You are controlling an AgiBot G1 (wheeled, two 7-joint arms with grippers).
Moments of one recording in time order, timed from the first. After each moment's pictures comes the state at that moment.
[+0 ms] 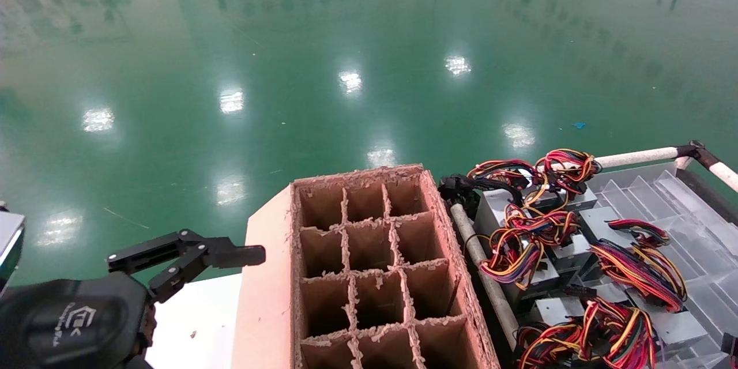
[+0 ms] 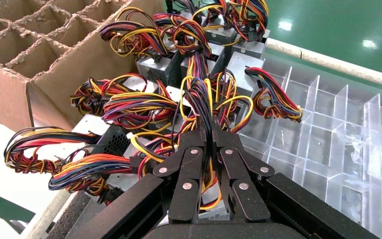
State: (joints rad) left arm -1.09 0.59 0.34 -1.27 0.69 1.47 -0.16; right arm 1.50 0.00 -1.36 0.45 -0.24 -1.57 -0.30
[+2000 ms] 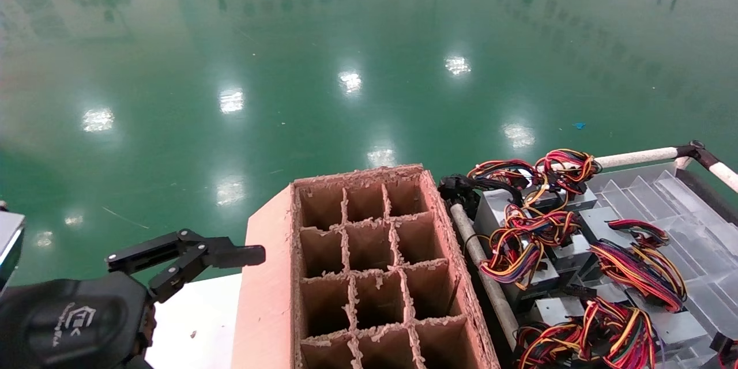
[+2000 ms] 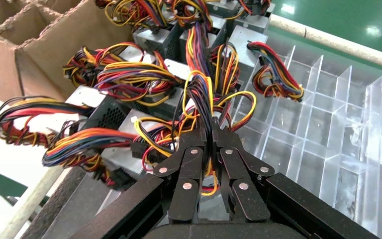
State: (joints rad) left arm -1.09 0.59 0.34 -1.27 0.69 1.47 -0.15; right arm 1.51 -0.01 -1.38 0.43 -0.31 -1.57 -0.33
